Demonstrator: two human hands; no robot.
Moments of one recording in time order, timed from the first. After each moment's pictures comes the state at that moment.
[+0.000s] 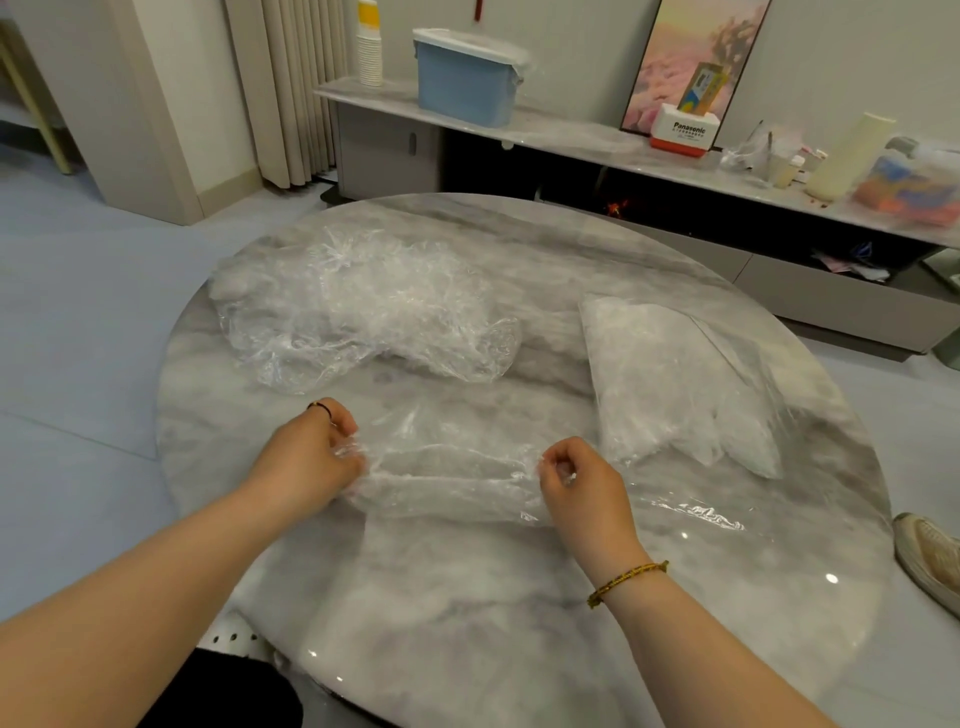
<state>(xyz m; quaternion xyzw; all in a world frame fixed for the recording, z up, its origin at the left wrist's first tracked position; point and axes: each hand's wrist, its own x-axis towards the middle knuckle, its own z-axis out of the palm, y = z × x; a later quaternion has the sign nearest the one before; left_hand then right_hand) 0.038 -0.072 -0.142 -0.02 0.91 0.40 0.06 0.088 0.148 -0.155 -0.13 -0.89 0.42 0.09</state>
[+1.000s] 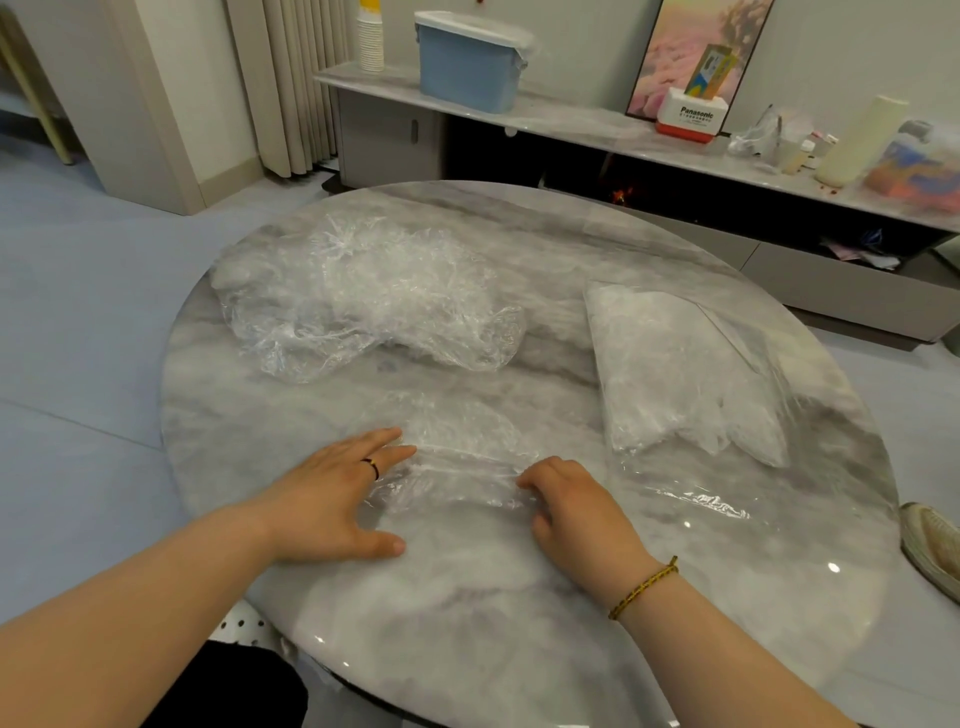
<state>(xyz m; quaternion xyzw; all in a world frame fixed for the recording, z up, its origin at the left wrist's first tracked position) 0.044 -0.084 -0.169 0.31 0.93 0.11 0.17 0.100 0.154 -0.164 0.09 -0.98 0.17 -0.03</state>
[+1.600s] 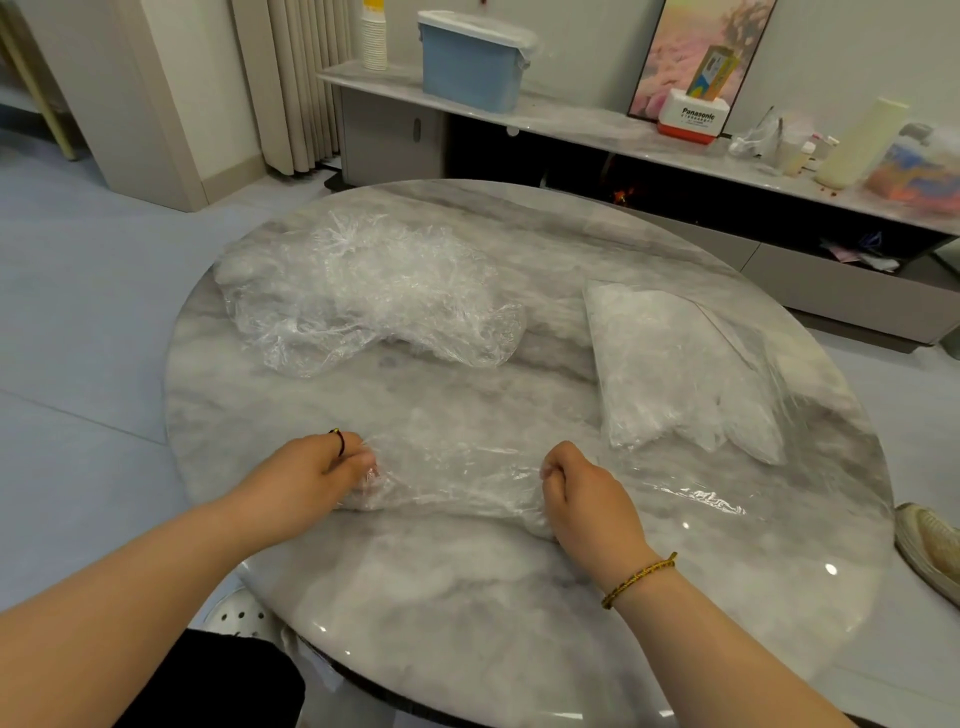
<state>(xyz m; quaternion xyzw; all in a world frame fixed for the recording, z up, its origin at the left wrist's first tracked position) 0.056 -0.089 -0.155 0.11 0.90 0.39 0.14 0.099 0.151 -0.161 -0.05 -0.97 0.23 -0.01</state>
